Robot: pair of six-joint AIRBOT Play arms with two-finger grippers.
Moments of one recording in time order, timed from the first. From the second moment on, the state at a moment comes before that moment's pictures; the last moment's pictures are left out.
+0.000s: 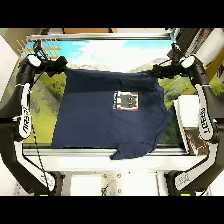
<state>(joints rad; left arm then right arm) 0.08 -1.90 1.88 1.13 -0.88 -1.73 -0.07 -1.83 1.78 -1.06 0.96 1.43</state>
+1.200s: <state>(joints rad) 0.15 -1.48 1.20 1.15 -0.84 -1.69 -0.05 -1.53 1.36 -1.30 1.13 1.51</state>
